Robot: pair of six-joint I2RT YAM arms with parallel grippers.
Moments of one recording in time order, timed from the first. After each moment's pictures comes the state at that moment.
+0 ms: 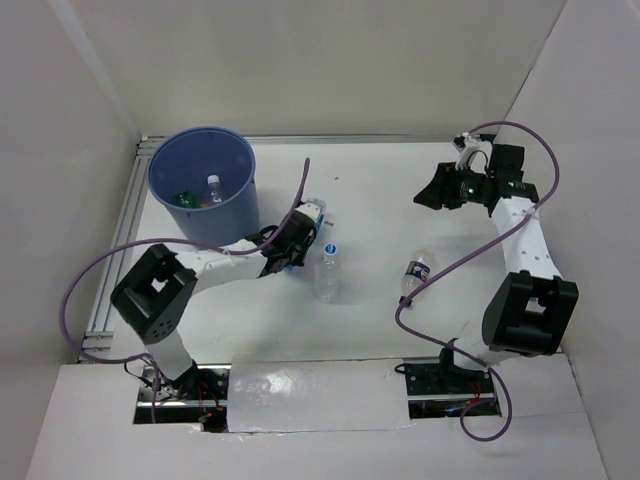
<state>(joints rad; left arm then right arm) -0.72 1.73 1.00 -0.09 -0.32 -0.21 -0.21 1.47 1.27 -0.56 -0.84 -0.13</state>
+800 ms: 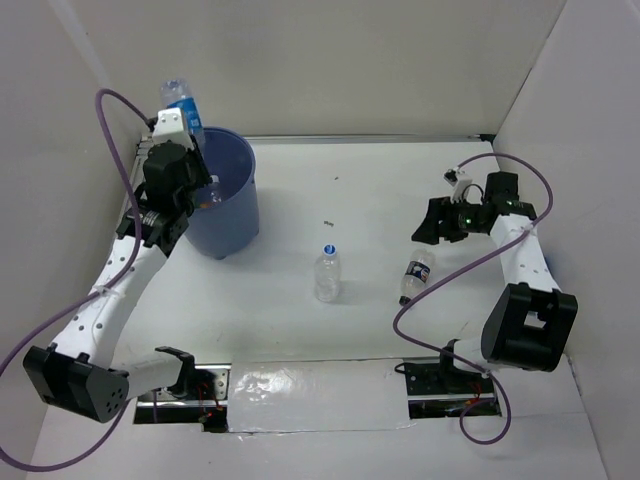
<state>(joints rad) -0.28 1.17 1.27 -0.26 -0.43 -0.20 -0.24 1.38 1.09 -0.76 -0.80 -0.33</state>
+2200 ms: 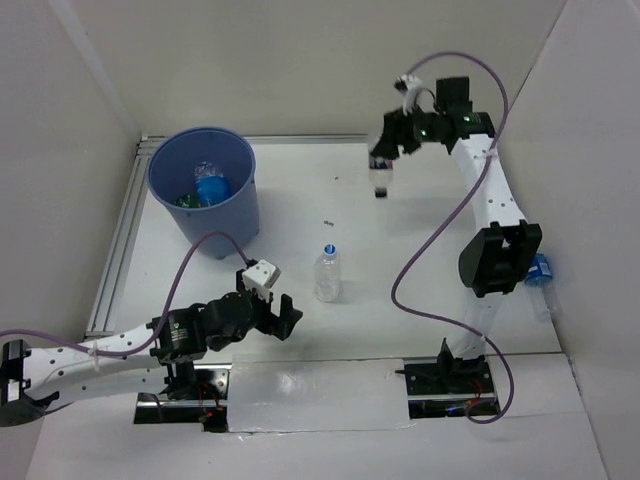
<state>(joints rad) -1.17 0.72 0.53 -0.26 -0.42 -0.46 0.05 1.89 1.94 -0.85 -0.66 -0.26</state>
